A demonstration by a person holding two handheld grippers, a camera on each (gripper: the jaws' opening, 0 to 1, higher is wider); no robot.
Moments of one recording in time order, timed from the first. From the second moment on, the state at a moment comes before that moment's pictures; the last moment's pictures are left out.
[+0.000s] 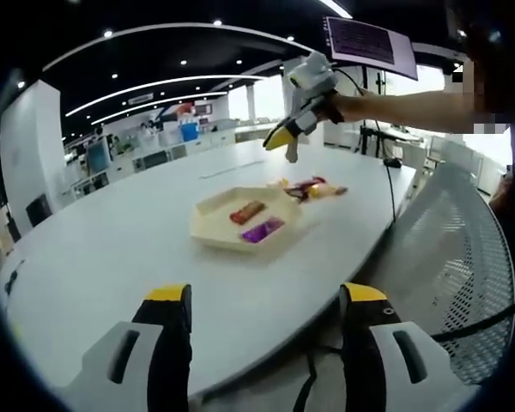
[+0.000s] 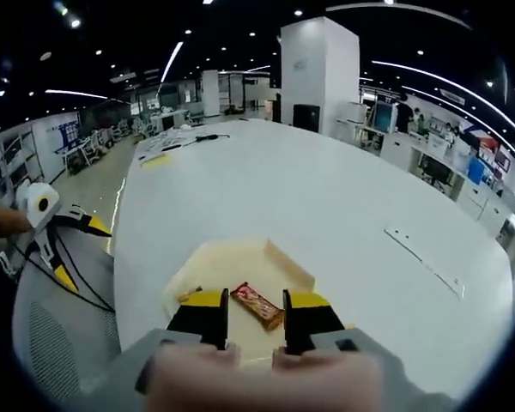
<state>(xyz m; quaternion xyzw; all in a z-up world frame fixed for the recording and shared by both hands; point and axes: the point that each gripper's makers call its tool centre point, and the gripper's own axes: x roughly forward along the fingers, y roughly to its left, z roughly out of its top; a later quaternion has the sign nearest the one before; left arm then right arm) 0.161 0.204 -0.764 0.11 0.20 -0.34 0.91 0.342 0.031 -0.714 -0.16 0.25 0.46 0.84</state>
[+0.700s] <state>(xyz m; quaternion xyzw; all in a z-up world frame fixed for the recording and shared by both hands) 0.161 0.204 -0.765 0.11 0.20 -0.34 0.91 0.335 -0.027 -0.742 -0.15 0.28 0.43 0.85</state>
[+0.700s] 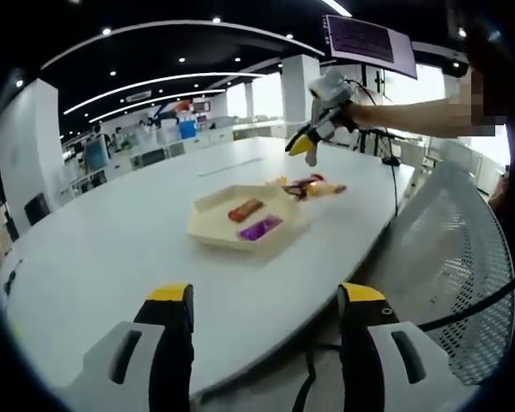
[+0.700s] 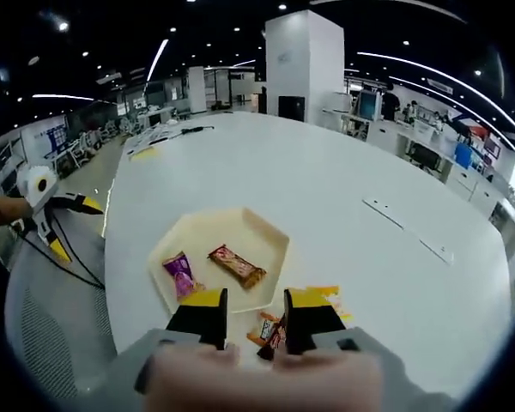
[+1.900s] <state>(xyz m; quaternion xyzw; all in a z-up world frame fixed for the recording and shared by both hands) 0.160 0.200 -0.762 0.09 0.19 -0.35 0.91 0.331 -0.071 -0.777 -0.15 0.29 0.39 0.86</state>
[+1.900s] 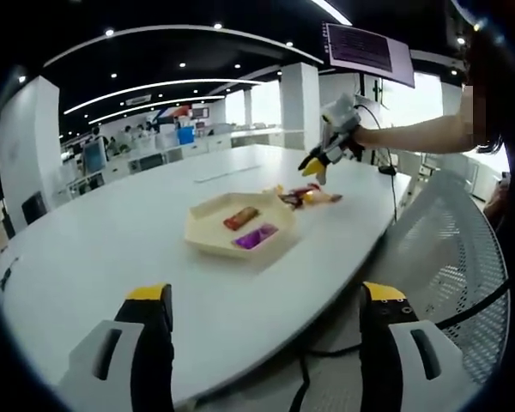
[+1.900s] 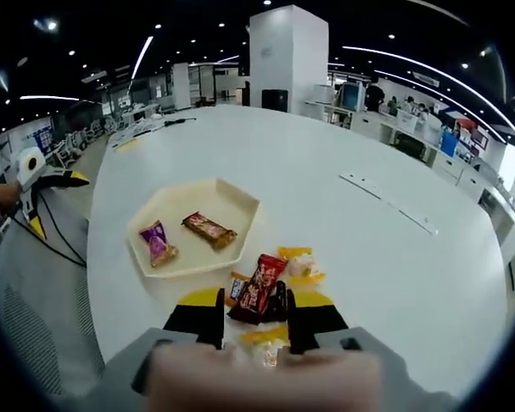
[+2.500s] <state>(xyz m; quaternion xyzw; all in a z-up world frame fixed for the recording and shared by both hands) 0.158 0.197 -0.762 0.09 0.19 -0.36 0.91 0.339 -0.076 -0.791 -0.15 0.29 0.38 0.87</state>
